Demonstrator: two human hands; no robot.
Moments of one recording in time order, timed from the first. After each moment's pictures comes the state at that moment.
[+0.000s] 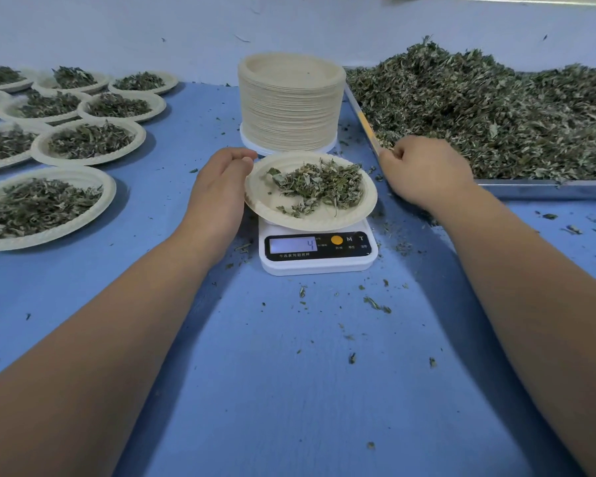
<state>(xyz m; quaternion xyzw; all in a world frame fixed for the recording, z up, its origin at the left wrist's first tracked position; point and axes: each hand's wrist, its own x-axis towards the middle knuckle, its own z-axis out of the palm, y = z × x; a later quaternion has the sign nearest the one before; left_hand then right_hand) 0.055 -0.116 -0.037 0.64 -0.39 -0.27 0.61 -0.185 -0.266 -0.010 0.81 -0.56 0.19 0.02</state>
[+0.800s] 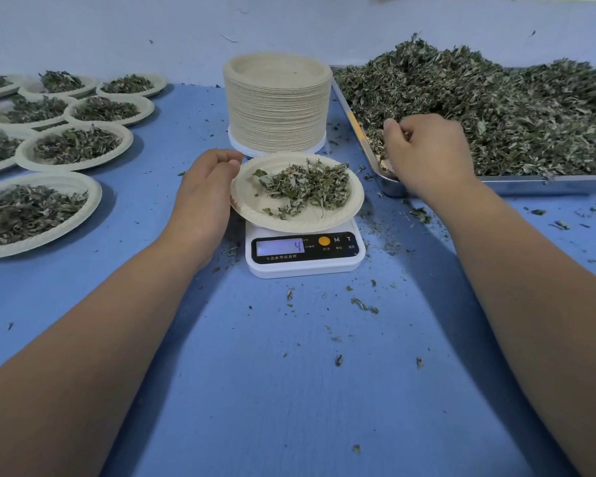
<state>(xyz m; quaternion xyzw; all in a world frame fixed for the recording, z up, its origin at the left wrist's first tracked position) 0.057 -0.120 -0.040 0.64 -0.39 -0.25 0.61 -0.194 -0.261 0.001 0.78 -0.51 0.35 -0.02</state>
